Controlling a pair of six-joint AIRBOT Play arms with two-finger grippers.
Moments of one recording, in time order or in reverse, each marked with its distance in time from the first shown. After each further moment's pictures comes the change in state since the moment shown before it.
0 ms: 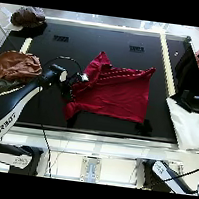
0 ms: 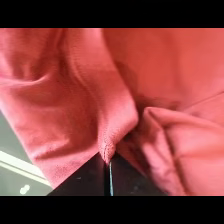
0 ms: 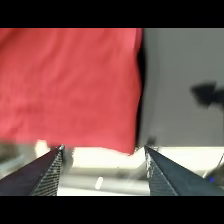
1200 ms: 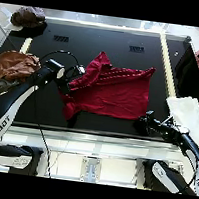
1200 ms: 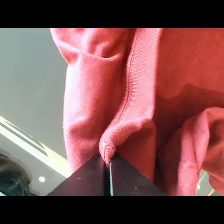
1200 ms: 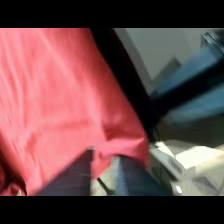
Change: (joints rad) left arm 0.000 0.067 0.035 0.130 0.010 -0.130; right arm 0.245 0.036 -0.769 0.524 -0.699 0.140
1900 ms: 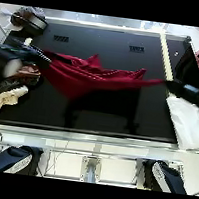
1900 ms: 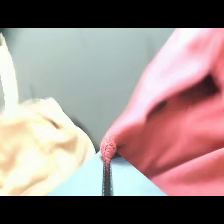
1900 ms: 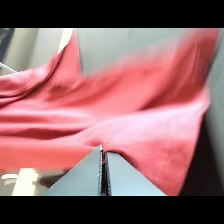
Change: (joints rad) left arm 0.098 0.594 0.000 0.161 0.210 -0.564; right arm 0.005 0.265 0.746 -0.282 0.277 -0.298
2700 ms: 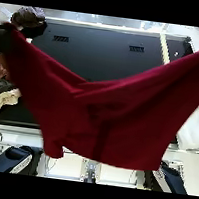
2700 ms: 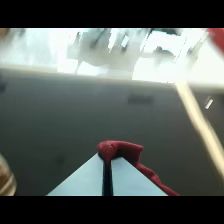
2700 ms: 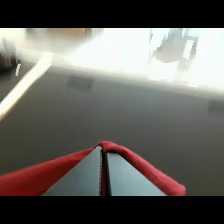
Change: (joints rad) left arm 0.010 0.125 0.125 -0.196 -0.093 -0.300; right arm 0.002 -0.085 0.649 -0.176 0.283 0.103
